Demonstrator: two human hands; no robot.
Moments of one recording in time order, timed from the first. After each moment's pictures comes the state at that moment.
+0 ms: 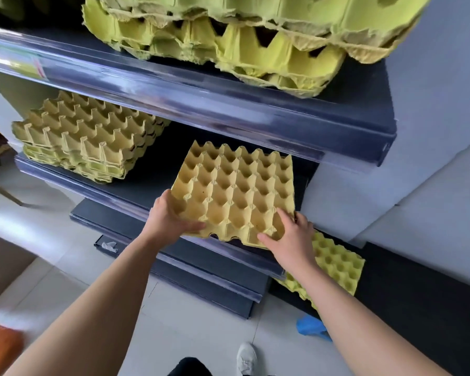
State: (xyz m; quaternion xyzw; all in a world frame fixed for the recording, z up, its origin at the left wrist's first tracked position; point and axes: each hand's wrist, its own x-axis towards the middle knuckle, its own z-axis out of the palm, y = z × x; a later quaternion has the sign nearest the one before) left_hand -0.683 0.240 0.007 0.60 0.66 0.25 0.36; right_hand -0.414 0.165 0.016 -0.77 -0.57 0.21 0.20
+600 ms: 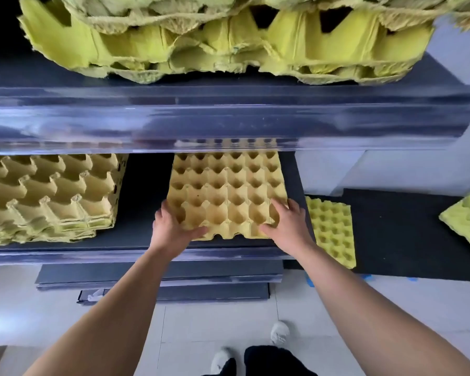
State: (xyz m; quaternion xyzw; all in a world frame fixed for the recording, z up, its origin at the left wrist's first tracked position) left_hand -0.715 0.323 -0.022 0.68 0.63 0.12 0.37; right_hand -0.484 0.203 -0.004 -0.84 -0.45 0.23 0.18
